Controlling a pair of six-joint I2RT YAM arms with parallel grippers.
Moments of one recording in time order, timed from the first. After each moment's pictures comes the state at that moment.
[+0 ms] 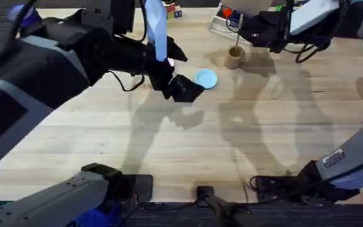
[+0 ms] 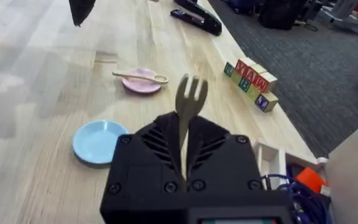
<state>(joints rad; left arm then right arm) -0.28 1.26 0.94 -0.59 0.72 0.56 -0.16 2.01 1.29 -0.27 -1.47 -1.24</state>
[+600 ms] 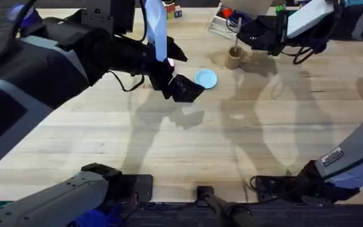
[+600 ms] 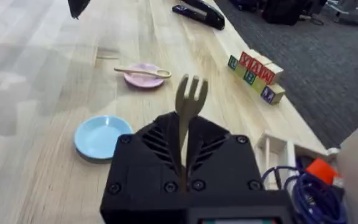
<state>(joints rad) -0.28 1.26 0.94 -0.59 0.72 0.56 -0.16 2.05 1.29 -0.27 -1.47 -1.24</state>
